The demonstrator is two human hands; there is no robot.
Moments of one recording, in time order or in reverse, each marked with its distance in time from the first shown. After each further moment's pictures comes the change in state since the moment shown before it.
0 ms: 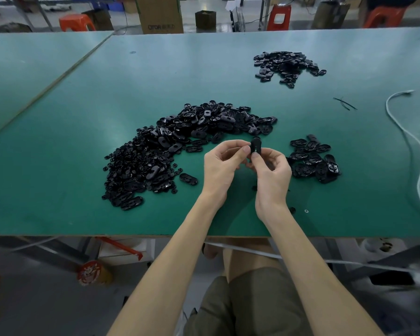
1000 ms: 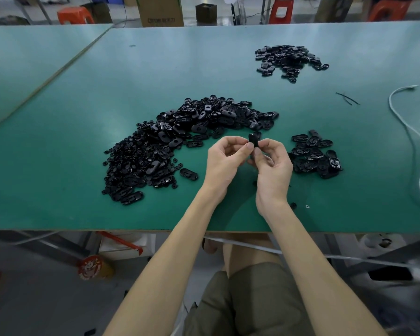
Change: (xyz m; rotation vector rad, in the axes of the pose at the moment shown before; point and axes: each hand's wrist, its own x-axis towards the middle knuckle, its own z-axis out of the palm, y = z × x) left_hand 0.002 0.000 0.000 0.034 0.003 -0.078; right_hand 0.001 0.004 -0.003 0.022 -0.106 -0.123
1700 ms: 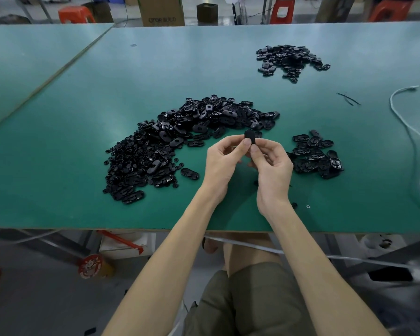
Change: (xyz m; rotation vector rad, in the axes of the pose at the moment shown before) left_hand 0.000 0.001 -0.002 0.004 0.001 0.007; right_hand -0.002 -0.005 0.000 0.036 -0.049 0.022
